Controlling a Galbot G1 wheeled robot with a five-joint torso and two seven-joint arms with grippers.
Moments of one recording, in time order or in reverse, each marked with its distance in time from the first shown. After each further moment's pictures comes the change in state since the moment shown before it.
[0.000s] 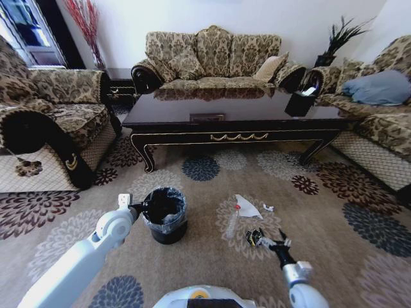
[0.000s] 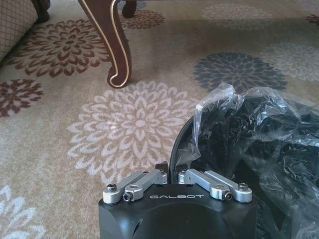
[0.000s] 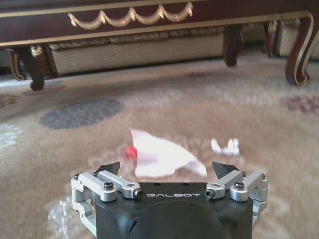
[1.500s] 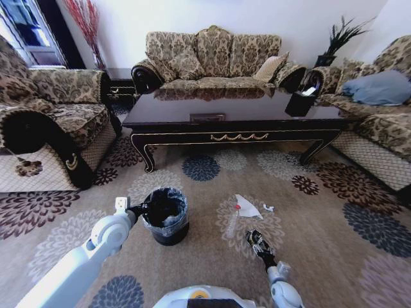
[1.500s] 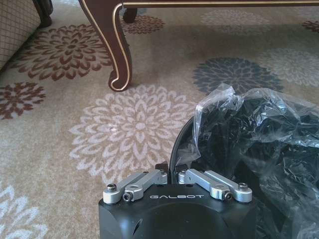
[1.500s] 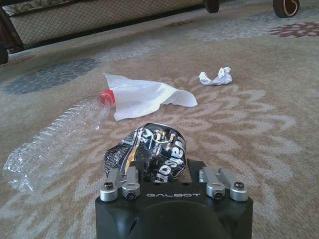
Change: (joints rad) left arm 0.046 -0.002 -0.046 -0.047 0.002 0.000 -0.004; right arm 0.199 0.017 -0.080 -0.344 0.073 -0.007 -0.001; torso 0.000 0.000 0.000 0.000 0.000
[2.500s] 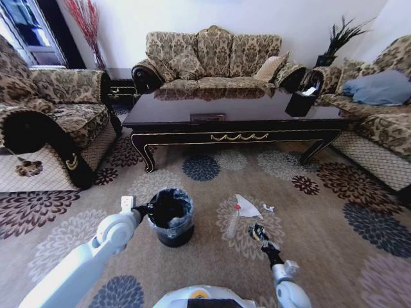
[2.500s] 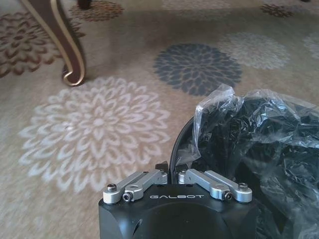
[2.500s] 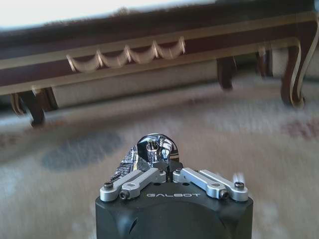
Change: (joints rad) left arm -0.227 0.002 0.253 0.036 -0.109 0.032 -0.057; right arm -0.209 -0.050 0.097 0.489 0.022 0.005 0.030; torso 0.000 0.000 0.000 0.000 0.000
